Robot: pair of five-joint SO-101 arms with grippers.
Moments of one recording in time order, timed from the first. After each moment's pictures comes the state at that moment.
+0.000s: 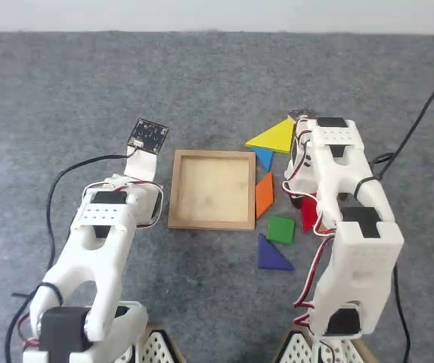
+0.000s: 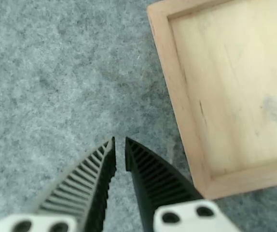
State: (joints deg) left arm -5.1 -18.3 58.9 37.2 -11.5; right arm -4.4 29.1 0.6 77.3 11.0
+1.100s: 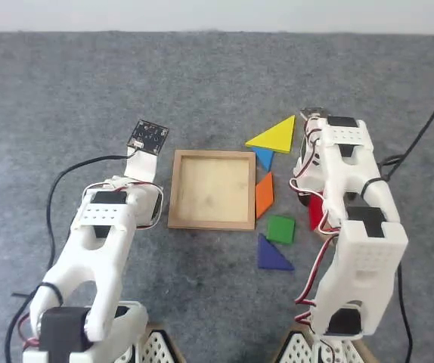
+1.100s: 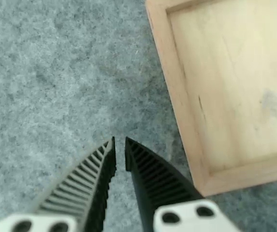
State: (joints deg) left arm -5.1 -18.3 58.9 38.3 -11.5; right arm -1.8 29.2 -0.2 77.1 9.5
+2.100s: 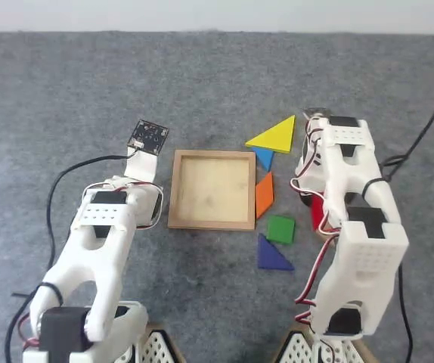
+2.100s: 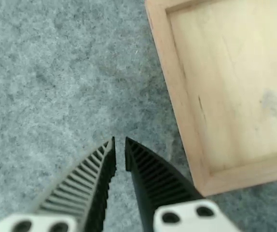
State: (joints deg) left arm -5.1 -18.3 58.9 38.3 -11.6; right arm -1.7 27.9 0.1 78.2 8.7
